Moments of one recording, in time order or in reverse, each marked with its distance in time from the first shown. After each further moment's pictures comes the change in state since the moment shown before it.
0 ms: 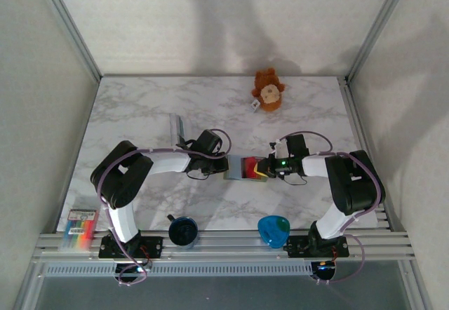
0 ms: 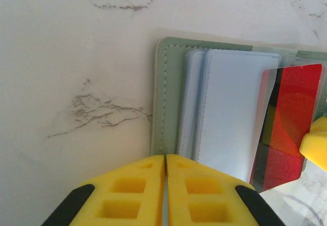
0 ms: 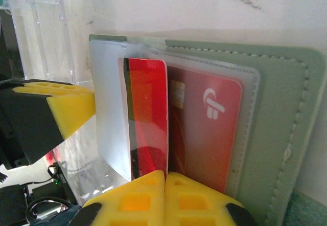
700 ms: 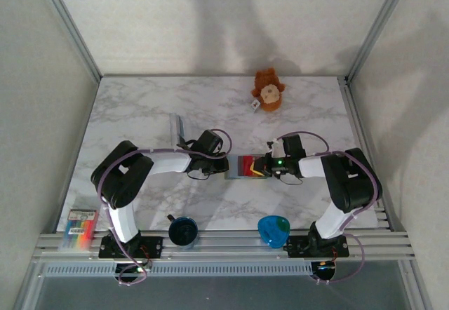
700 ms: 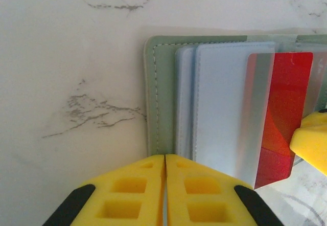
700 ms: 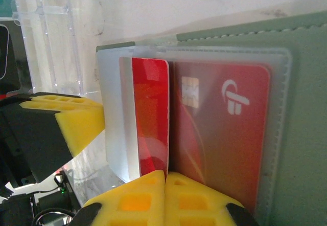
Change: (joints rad) left arm -0.007 0.002 0.006 -0.004 -0.008 0.000; right arm 0.047 0.034 -0.012 0.130 0.013 0.099
